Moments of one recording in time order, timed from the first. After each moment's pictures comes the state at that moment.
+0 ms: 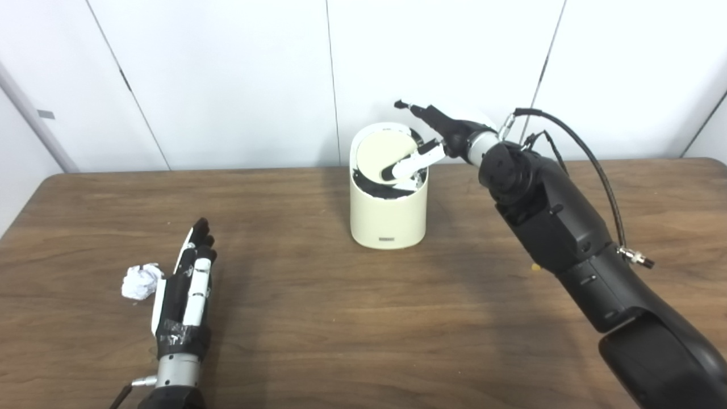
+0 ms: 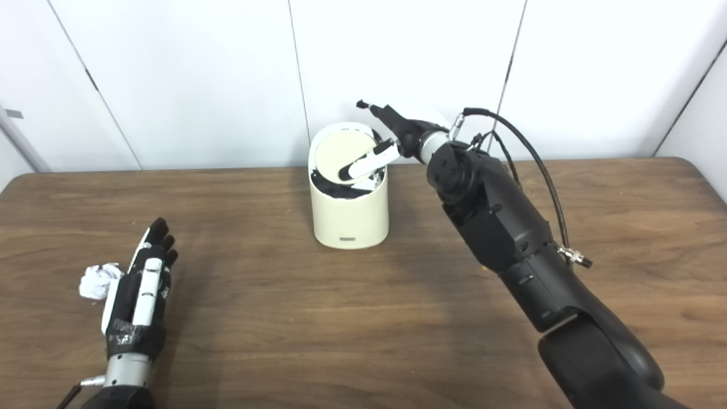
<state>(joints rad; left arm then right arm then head) 0.02 0.06 0.16 -0.03 -0.17 -0.14 -0.03 -0.86 -0.28 0.39 0.25 -0.64 0.42 0.37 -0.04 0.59</state>
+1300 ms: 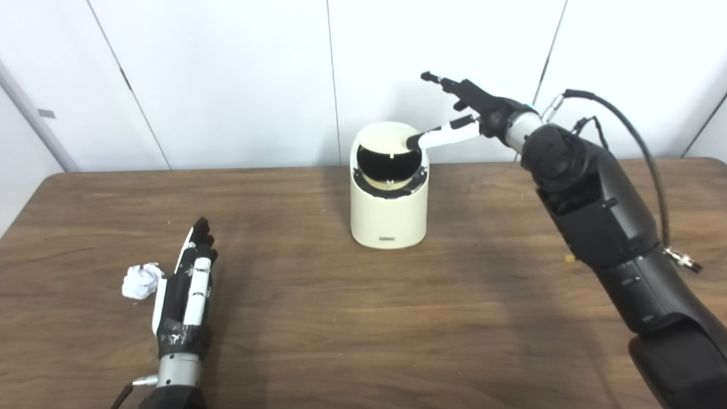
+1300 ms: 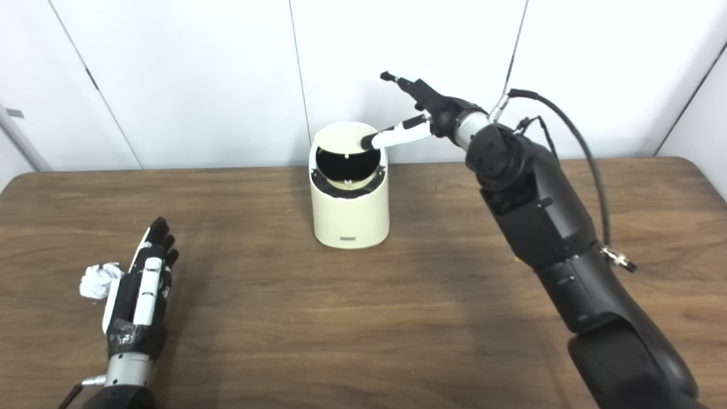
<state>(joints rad) 0.01 0.06 0.16 -0.03 -0.17 -0.14 -0.04 -0.81 -0.37 0.27 0.09 -0.56 0.44 0.41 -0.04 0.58</state>
